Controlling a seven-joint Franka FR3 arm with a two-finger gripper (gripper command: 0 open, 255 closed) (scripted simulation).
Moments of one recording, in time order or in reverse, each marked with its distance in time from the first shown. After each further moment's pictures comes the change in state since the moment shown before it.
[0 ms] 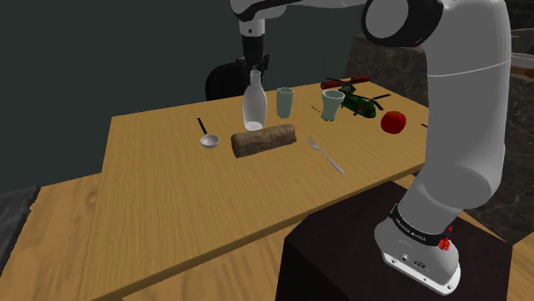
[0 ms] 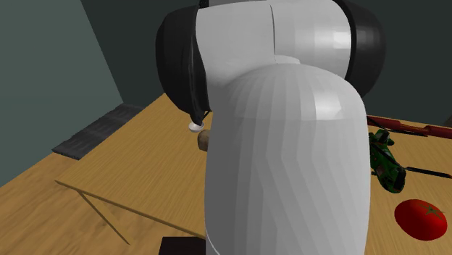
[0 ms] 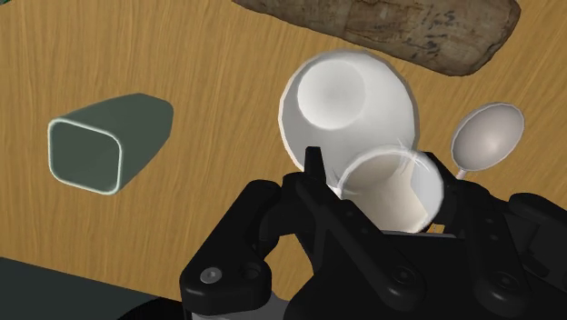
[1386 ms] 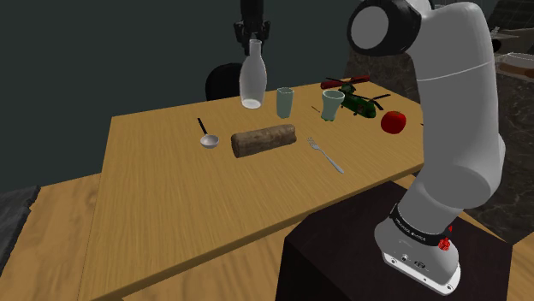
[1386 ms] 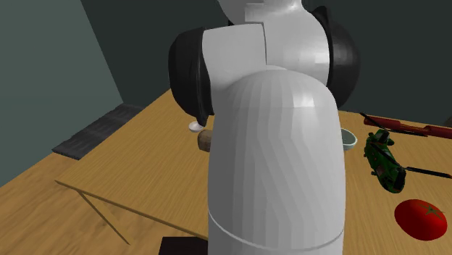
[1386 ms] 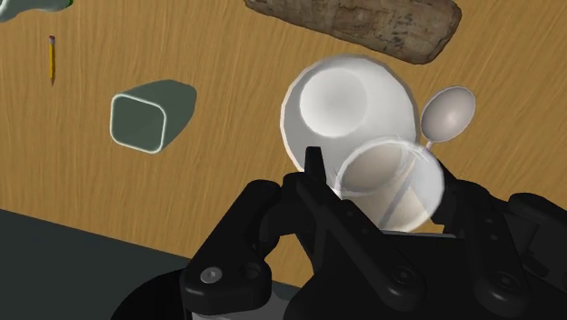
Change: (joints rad) arm -0.008 0.096 0.001 0.438 0.004 -0.342 0.003
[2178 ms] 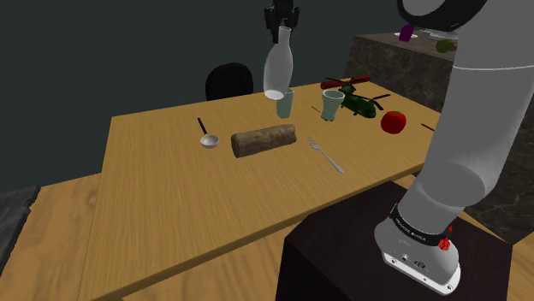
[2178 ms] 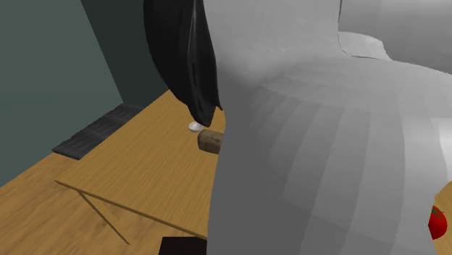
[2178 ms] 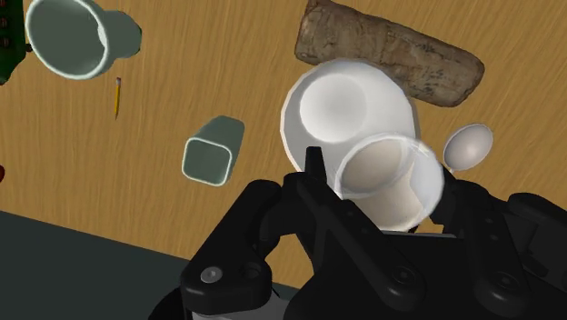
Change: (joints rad) arm -0.072 -0.289 -0.034 -0.326 -0.009 0.037 -0.112
